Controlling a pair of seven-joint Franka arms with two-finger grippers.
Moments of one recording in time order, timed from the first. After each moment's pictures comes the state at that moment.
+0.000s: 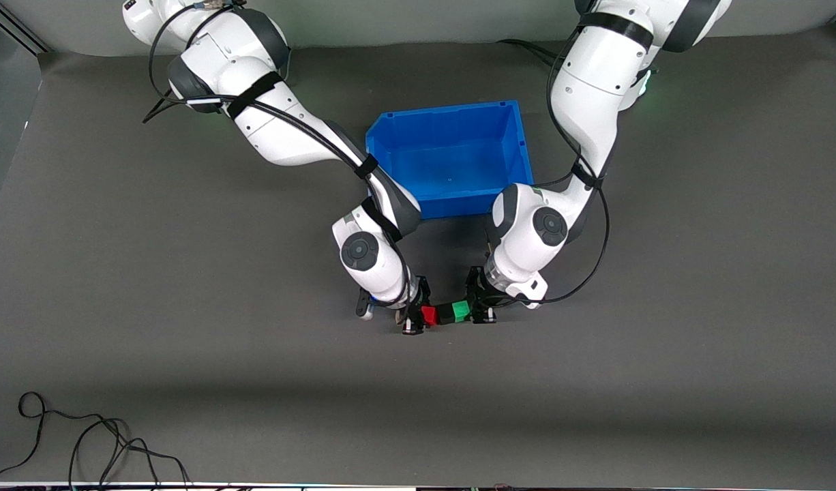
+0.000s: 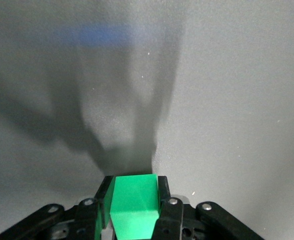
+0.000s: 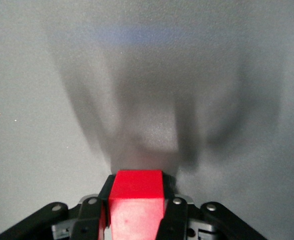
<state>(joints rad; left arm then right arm) -0.61 0.77 0.01 -1.69 -0.63 2.83 -1.74 0.60 1.05 0.06 -1.20 0.14 2.54 2.26</state>
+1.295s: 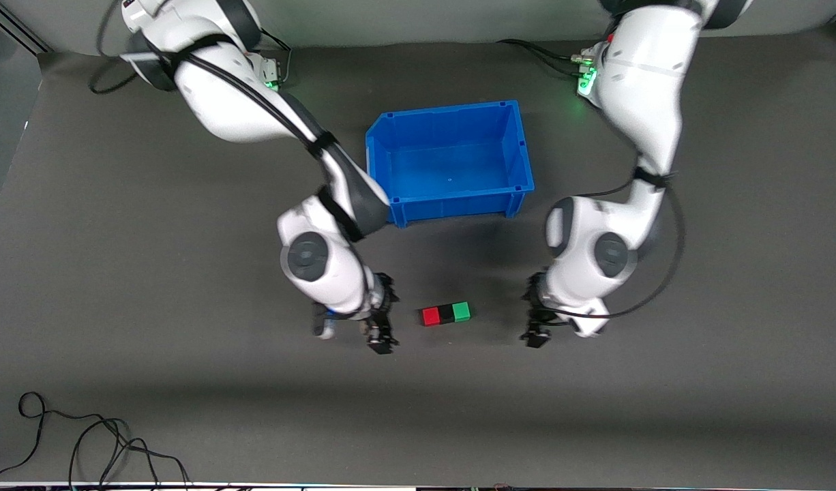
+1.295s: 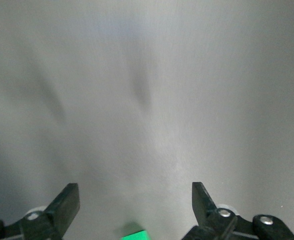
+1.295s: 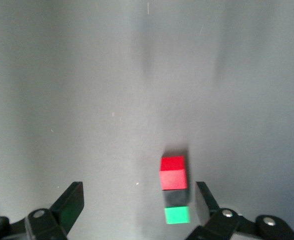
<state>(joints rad) -0.51 0.63 0.18 -1.66 -0.44 2.37 -1.41 0.49 0.82 0.04 -1.13 0.14 2.10 1.96</state>
